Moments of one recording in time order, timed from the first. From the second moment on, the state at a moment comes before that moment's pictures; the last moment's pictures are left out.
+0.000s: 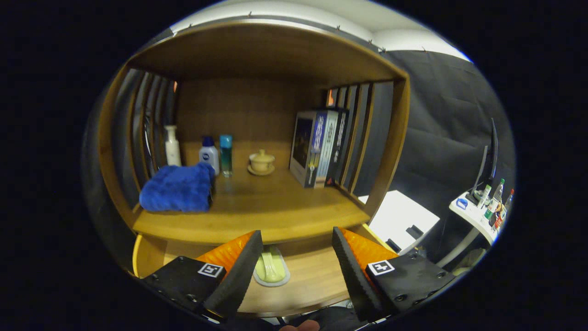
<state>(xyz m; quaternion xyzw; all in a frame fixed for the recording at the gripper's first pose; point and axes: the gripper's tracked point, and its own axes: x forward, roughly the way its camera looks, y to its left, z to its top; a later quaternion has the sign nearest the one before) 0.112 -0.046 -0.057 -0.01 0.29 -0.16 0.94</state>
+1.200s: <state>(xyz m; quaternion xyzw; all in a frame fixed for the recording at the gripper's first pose) 0.137 -0.011 -0.226 0.07 0.57 -0.08 0.82</state>
